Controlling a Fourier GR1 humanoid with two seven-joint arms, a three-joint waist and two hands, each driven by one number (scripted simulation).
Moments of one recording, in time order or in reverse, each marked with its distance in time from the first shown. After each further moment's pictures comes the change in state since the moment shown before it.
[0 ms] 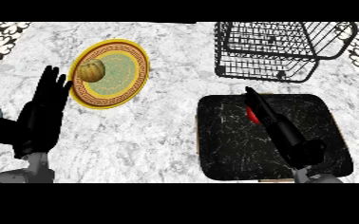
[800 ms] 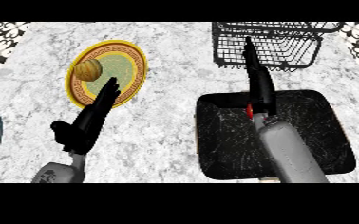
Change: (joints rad) left arm -0.046 -0.011 -0.215 0.228 -0.147 -0.253 -0.204; right arm -0.380 0.236 -0.110 0.294 0.244 -0.451 0.058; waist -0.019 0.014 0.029
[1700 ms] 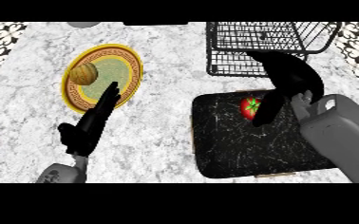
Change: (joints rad) left arm 0.007 -0.012 0.005 0.068 -0.023 -0.011 -0.043; right arm -0.257 -0.486 0.308 -0.270 0.212 0.691 0.918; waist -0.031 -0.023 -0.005
